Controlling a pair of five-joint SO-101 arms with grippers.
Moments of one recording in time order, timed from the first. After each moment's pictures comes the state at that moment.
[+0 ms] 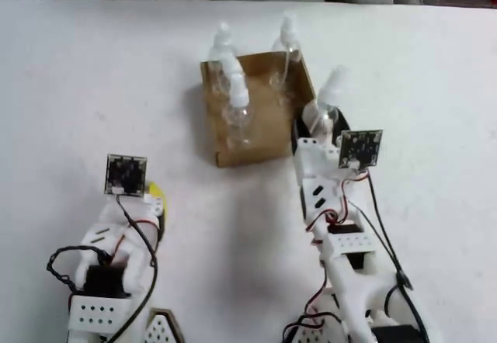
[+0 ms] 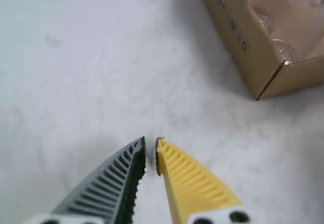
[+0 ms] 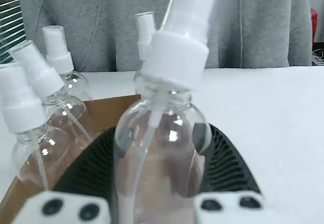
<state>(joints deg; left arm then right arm) -2.7 -96.7 97.6 48.4 1.5 -7.2 -31.9 82.7 -37.3 -3.8</state>
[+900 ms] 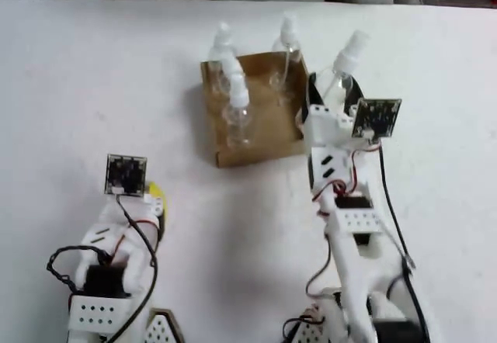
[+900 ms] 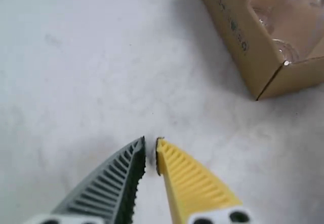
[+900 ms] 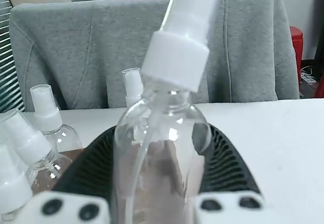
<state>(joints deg) -2.7 -96.7 97.6 48.4 1.5 -5.3 -26.6 67.6 -32.0 -5.1</state>
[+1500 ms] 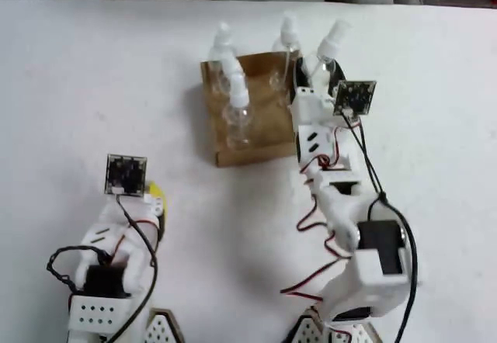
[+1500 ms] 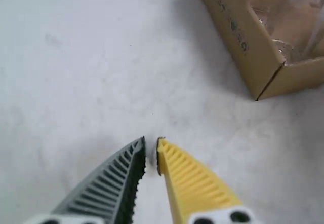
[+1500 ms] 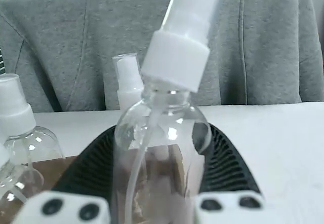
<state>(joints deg) -2.7 -96.7 97.6 48.4 1.5 -6.6 9.3 48.8 -50.4 -5.3</state>
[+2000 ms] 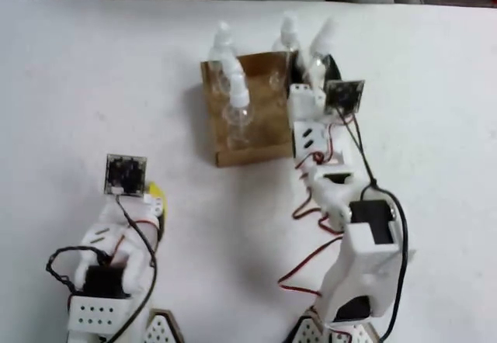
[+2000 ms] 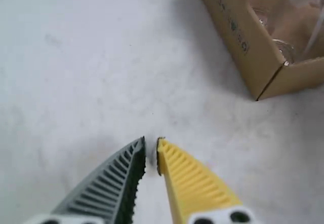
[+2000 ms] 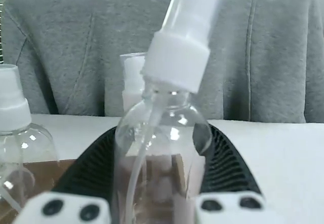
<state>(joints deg) -2.7 -96.7 97.6 48.4 1.5 -8.0 18.2 44.3 -59.3 -0.6</state>
